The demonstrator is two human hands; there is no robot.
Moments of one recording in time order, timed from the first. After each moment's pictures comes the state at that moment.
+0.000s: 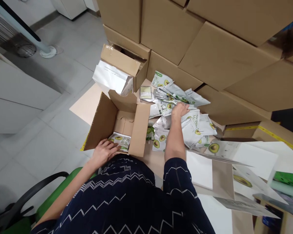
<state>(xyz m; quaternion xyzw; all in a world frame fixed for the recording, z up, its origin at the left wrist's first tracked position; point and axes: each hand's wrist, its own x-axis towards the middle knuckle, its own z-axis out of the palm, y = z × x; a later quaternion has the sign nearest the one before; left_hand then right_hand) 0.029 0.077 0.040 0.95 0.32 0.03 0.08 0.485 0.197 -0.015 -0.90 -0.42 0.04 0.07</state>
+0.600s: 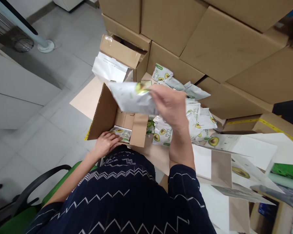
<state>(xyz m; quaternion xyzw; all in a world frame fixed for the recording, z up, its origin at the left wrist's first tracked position) 0.035 0.080 0.042 0.95 0.31 0.03 0.08 0.358 0.121 0.193 -0.59 -0.71 0.04 0.37</state>
